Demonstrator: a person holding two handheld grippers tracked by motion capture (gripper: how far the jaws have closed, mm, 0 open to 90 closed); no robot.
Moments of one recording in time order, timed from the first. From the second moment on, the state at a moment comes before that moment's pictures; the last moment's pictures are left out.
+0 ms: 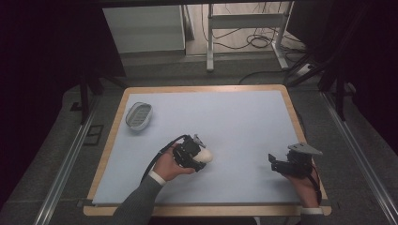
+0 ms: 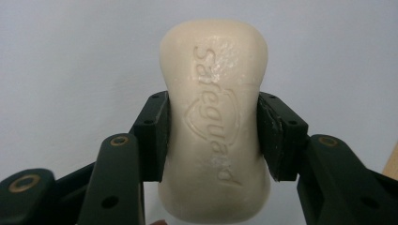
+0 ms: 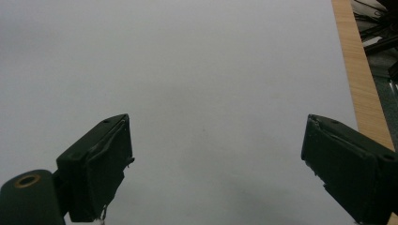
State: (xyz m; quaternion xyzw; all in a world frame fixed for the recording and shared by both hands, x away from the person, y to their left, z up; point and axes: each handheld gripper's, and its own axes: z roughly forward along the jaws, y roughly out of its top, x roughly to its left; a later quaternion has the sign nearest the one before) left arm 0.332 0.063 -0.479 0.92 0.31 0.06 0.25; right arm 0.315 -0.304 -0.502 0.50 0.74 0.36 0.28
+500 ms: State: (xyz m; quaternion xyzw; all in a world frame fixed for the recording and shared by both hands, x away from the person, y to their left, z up) left arm 0.340 0.083 -0.466 0.90 0.33 0.05 0.27; right arm 0.315 -0.304 -0.502 0.50 0.74 0.35 0.28
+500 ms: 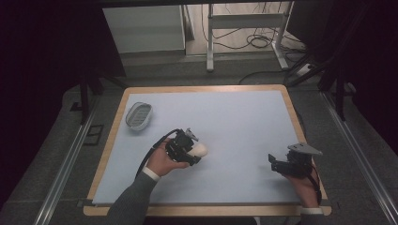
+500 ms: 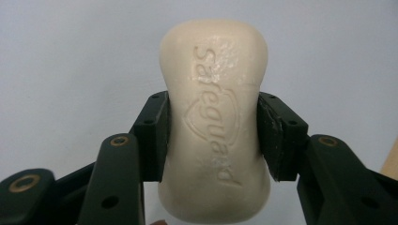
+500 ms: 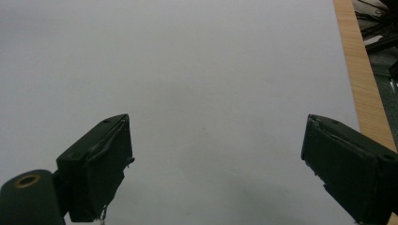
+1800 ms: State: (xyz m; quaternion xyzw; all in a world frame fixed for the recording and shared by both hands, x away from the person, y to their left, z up) left arm 0.363 0.125 -0.429 0.88 0.37 0.10 0.28; right arm 0.316 -0.307 -0.503 0.51 0.74 0.35 0.28
